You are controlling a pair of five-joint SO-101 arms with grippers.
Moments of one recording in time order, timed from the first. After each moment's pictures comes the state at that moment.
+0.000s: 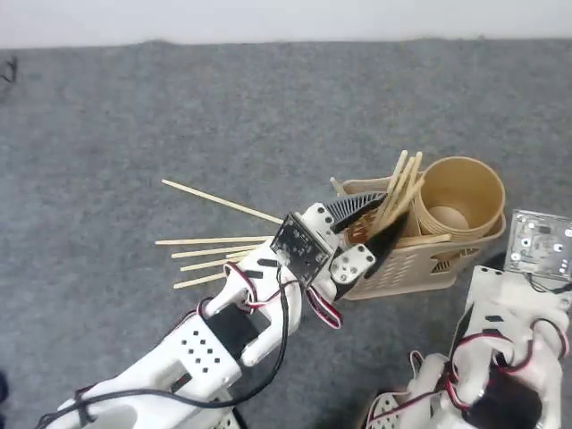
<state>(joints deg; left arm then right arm) 44.3 -51.2 69.2 0.0 4.8 26.3 -85.8 44.7 82.5 17.4</state>
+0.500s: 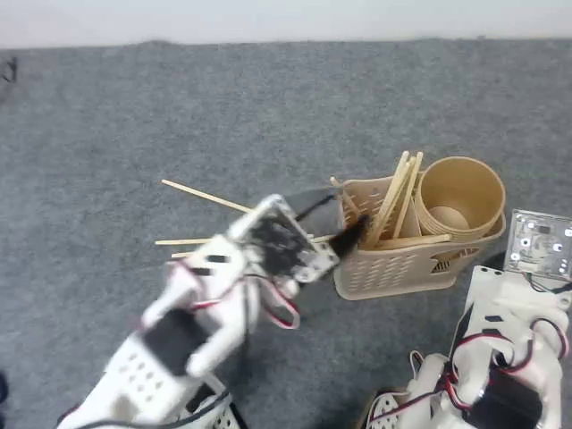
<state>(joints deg) 35.7 -65.4 51.7 42.3 -5.7 26.0 -85.8 44.7 82.5 17.4</state>
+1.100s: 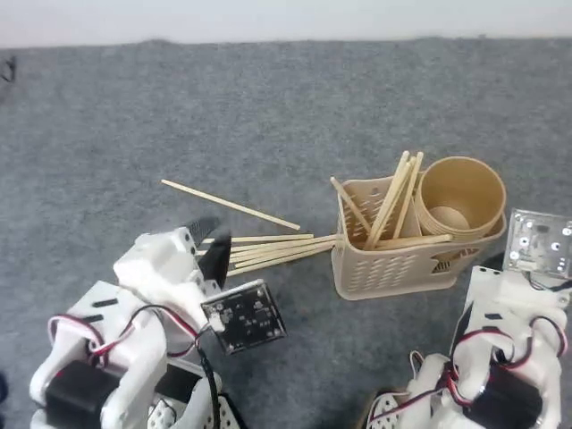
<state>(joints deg) 14.4 -72.8 32.4 87.0 -52.3 26.0 -85.8 46.2 82.4 17.4</state>
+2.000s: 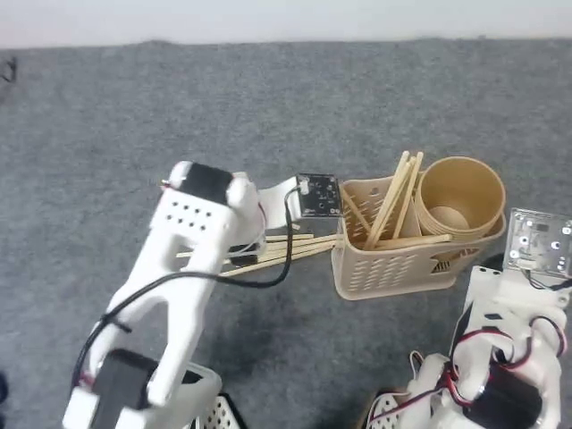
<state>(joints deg) 14.7 -12.4 21.1 86.4 -57.6 26.0 -85.8 46.2 82.4 17.4</state>
